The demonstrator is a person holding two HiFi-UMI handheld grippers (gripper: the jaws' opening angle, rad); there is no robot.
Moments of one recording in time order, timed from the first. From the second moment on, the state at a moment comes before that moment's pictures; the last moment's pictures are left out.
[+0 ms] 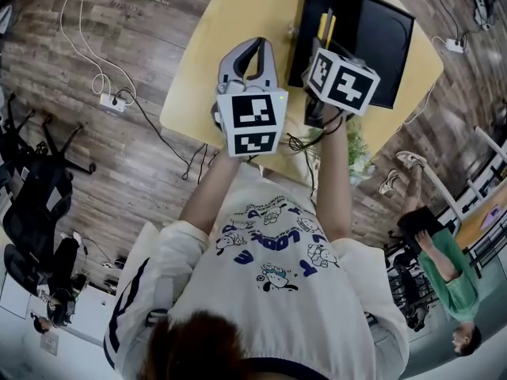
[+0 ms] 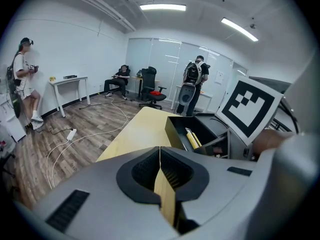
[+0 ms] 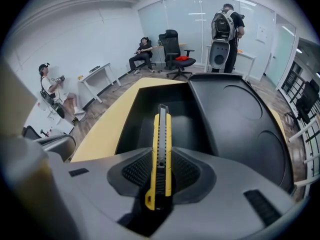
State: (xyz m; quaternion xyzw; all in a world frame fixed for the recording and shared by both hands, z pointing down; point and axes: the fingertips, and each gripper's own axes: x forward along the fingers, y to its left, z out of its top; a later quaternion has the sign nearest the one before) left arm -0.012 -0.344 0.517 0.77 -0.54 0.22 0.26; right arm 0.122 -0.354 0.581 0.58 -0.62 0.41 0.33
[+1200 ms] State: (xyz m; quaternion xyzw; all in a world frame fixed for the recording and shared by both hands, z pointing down) left arm 0.001 -0.343 0.500 0.77 -0.54 0.21 0.25; right arm 0.125 -0.362 0.537 0.61 -0.64 0.38 0.27
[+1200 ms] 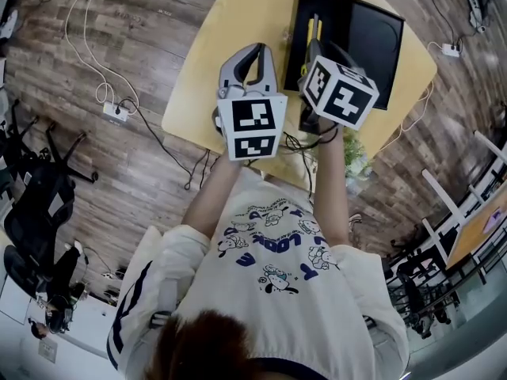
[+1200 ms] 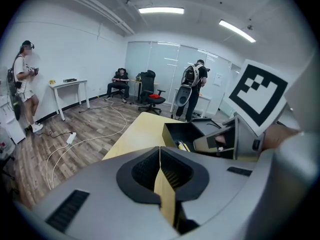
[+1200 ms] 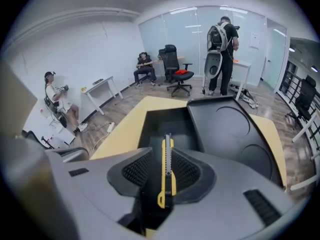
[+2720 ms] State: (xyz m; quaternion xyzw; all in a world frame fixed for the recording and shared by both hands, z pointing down) left arm -0.016 -0.272 0.316 0.82 -0.57 0.08 0.09; right arm 0.079 -0.260 0.323 0.64 -0.76 0.11 0.04
